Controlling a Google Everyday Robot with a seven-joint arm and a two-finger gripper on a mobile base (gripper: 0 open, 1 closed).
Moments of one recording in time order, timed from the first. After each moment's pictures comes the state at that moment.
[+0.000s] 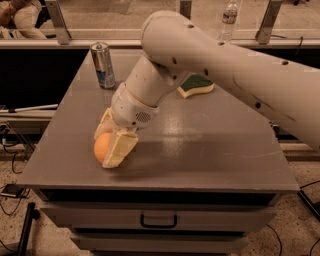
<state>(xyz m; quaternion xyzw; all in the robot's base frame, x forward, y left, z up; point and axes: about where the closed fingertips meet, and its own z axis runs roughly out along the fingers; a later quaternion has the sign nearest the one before) 0.451 0.116 0.849 -0.79 0.51 0.26 0.20</state>
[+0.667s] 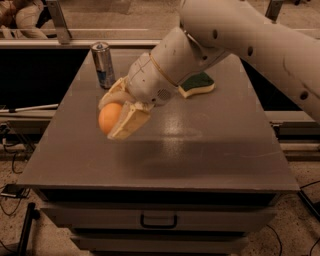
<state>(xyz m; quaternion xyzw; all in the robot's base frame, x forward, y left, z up) 0.471 0.093 0.915 -0.78 0.48 0.26 0.30</state>
